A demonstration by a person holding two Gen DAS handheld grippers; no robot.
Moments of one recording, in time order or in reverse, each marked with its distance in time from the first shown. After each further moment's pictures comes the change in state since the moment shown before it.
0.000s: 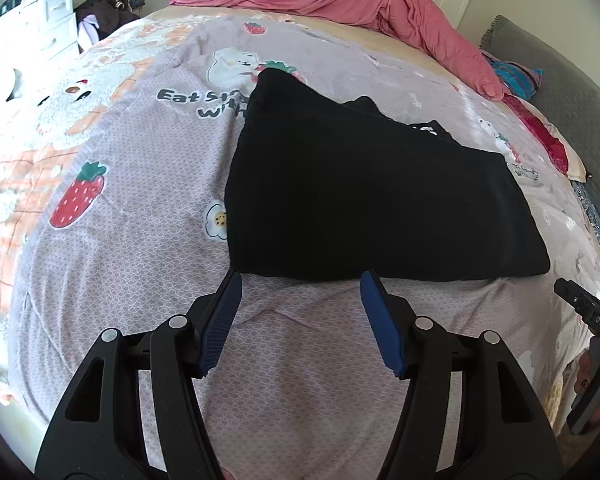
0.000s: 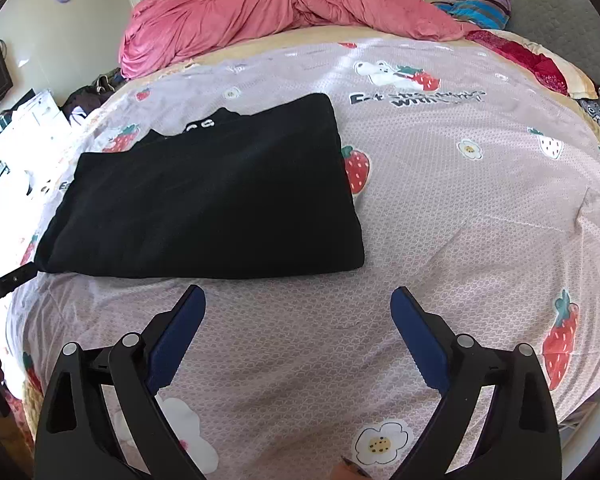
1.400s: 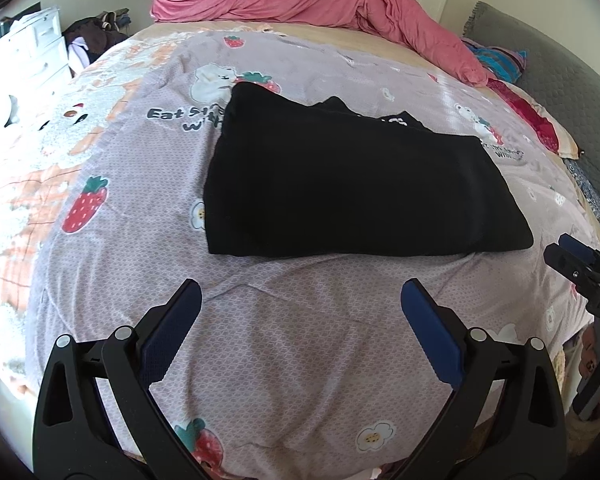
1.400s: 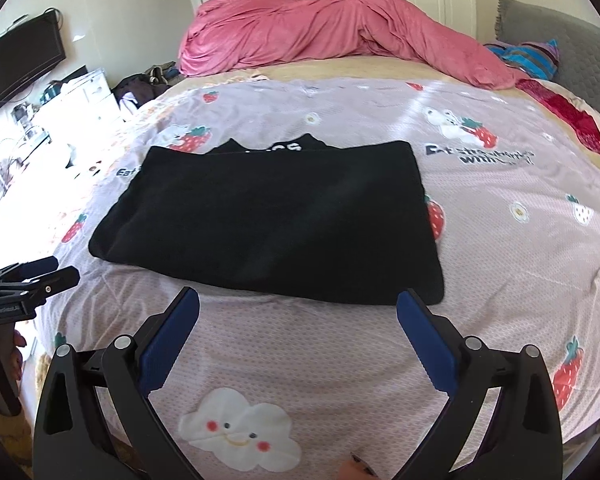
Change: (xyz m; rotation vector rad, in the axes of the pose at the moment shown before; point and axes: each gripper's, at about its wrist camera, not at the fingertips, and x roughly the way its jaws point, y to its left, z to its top) left arm -0.029 -0.028 -0.012 0.072 -0.016 0.018; right arm -0.028 0.069 0.010 -0.163 -0.069 0.106
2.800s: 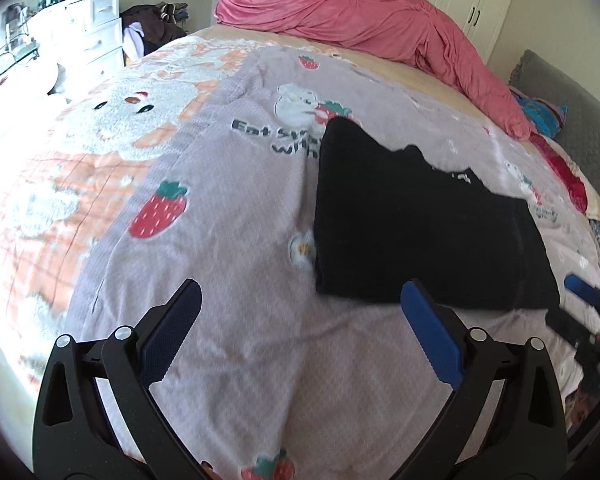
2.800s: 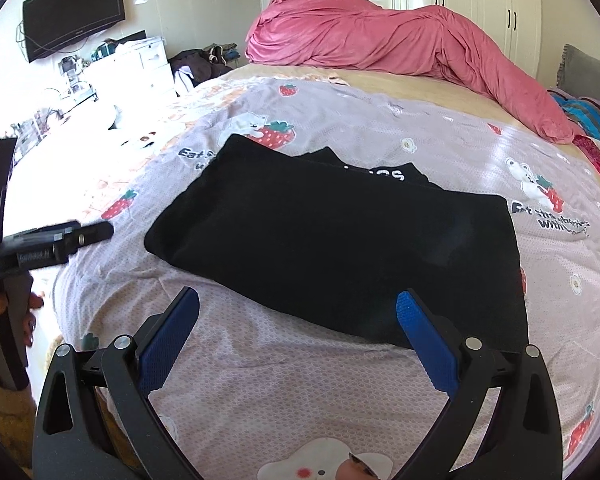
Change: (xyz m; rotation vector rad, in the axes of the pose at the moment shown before) left arm -0.009 0.076 0.018 -0.162 -0.082 0.081; right arm 0.028 0.091 0.026 -0.194 0.011 0.095
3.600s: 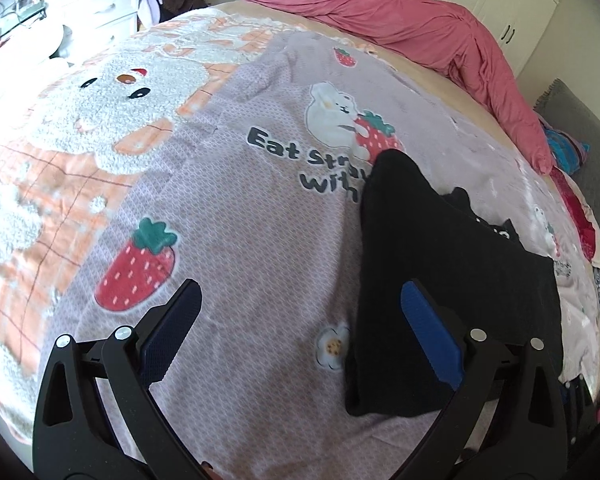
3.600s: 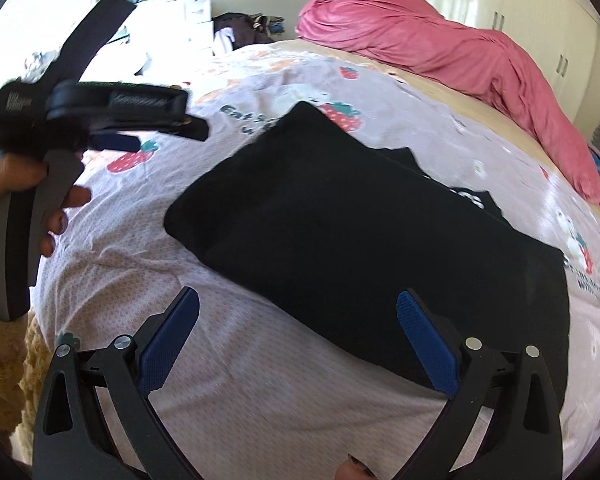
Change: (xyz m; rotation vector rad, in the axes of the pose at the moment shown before) left arm 0.074 0.034 0.061 -0.129 0.065 -0.008; right arm 0.074 0.080 0.009 -0.228 0.053 0.003
